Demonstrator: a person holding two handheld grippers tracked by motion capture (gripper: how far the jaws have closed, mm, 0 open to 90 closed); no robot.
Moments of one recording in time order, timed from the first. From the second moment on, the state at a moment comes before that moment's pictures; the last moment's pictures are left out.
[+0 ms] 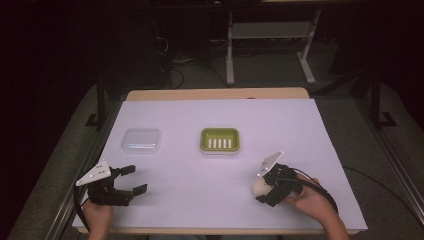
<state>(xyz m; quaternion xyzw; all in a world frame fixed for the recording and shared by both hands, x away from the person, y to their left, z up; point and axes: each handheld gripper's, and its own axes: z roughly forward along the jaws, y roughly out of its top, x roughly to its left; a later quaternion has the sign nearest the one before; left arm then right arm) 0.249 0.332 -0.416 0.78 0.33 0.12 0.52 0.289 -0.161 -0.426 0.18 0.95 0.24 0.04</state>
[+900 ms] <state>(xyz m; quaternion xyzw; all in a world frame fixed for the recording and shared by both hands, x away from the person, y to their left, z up) 0.249 0.332 -0.415 0.78 0.33 0.12 0.52 0.304 -0.144 -0.398 0.16 0.95 0.26 0.03</state>
